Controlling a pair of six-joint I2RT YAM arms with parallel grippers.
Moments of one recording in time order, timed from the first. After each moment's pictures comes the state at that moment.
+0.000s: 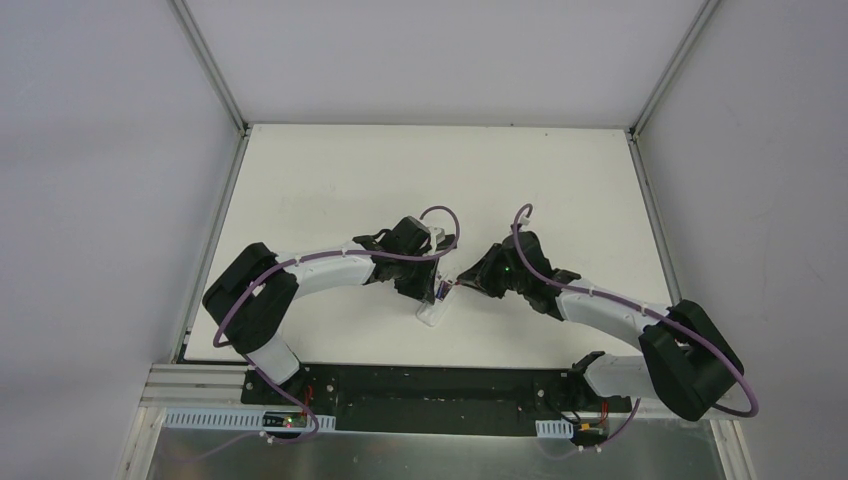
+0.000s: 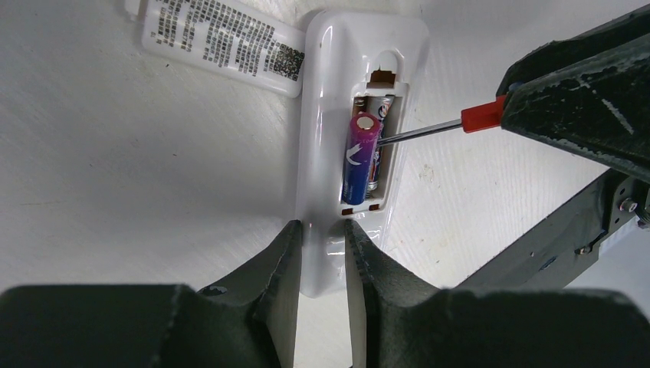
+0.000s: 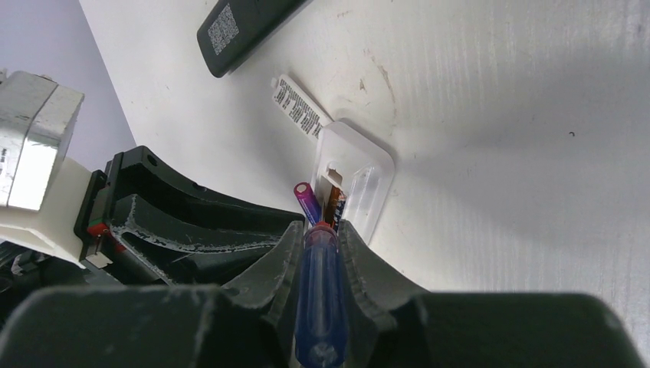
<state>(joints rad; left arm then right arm) -0.81 1.63 0.91 -0.29 0.22 -0.48 0.66 1.27 0.51 0.05 -0.14 1.15</state>
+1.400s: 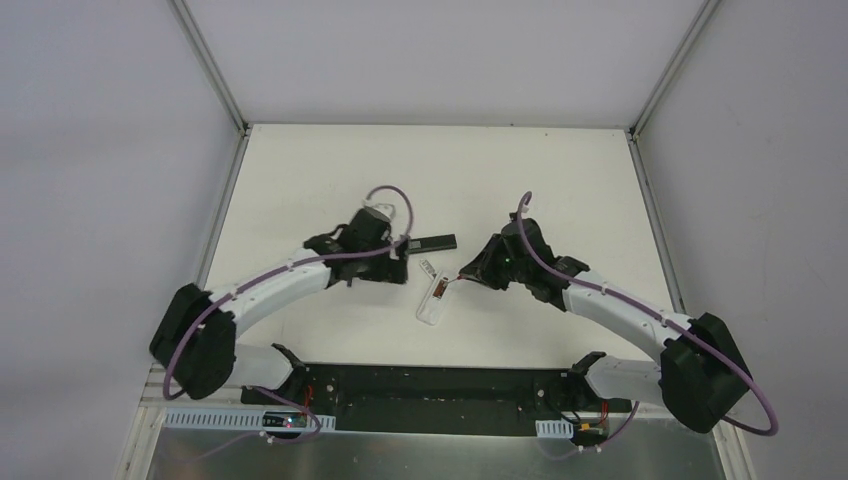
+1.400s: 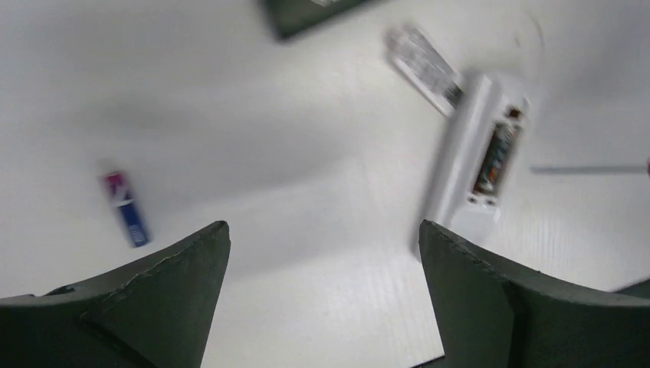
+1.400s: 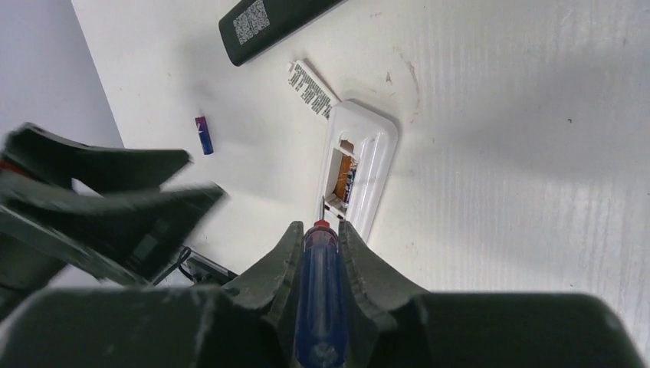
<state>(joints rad) -0.75 1.40 0.83 -0.42 -0.08 -0.48 0.68 1.22 0.67 -0.20 -0.11 1.06</state>
